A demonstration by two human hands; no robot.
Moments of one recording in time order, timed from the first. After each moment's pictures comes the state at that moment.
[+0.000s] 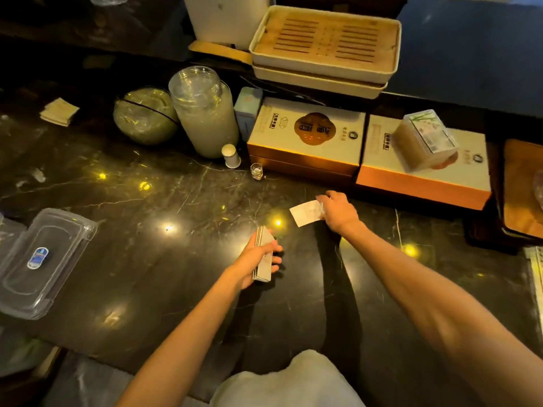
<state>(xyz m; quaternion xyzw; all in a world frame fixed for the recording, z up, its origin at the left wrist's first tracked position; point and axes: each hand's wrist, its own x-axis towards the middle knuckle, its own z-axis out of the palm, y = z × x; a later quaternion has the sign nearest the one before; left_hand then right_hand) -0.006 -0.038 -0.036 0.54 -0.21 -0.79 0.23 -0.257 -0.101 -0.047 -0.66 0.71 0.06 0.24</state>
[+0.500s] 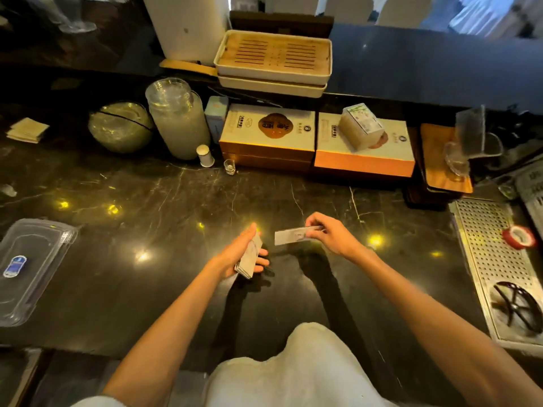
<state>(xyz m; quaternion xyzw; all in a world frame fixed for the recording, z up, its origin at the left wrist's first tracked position) 0.001 0.016 0.006 0.52 -0.33 -0.79 0.08 -0.262 0.070 0.013 -0.60 0.65 -0.23 0.40</state>
